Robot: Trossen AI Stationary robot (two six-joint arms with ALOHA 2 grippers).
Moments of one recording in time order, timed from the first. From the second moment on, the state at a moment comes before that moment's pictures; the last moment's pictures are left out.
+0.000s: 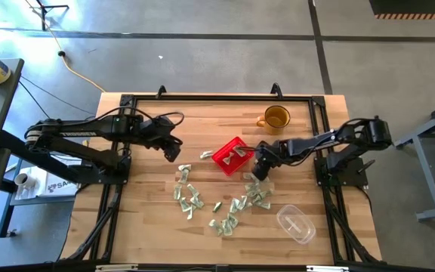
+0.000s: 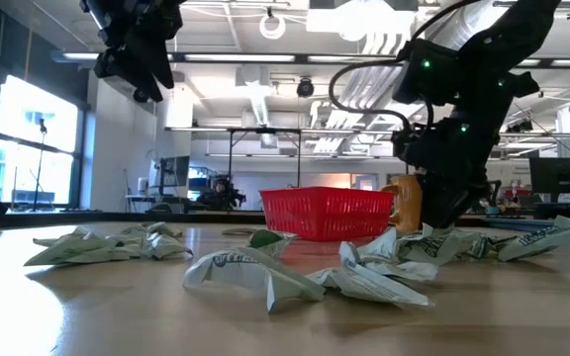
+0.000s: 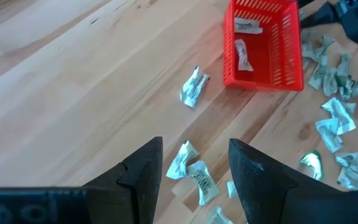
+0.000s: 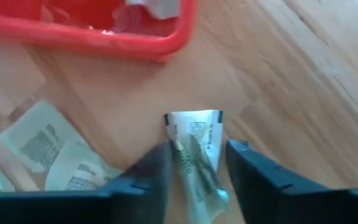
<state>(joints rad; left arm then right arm) 0.08 1.09 1.02 -0.89 -0.19 -0.67 -0.07 1.52 0.63 -0.28 0.14 0.65</state>
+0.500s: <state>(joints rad) 0.08 1.09 1.02 -0.96 -0.15 -0.57 -0.05 1.45 0.83 -0.37 0.11 0.73</state>
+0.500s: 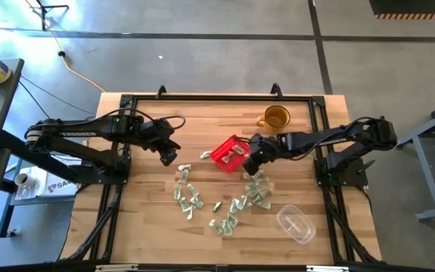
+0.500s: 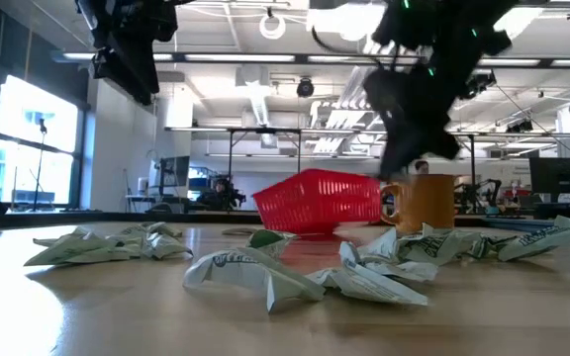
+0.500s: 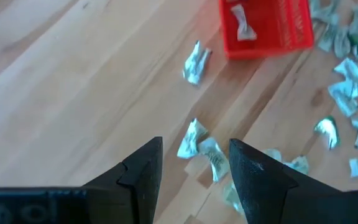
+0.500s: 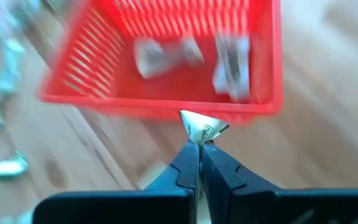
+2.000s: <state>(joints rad) 0.24 1.66 0.70 0.03 0.00 -0.04 0.03 1.44 1.19 -0.88 0.43 0.79</state>
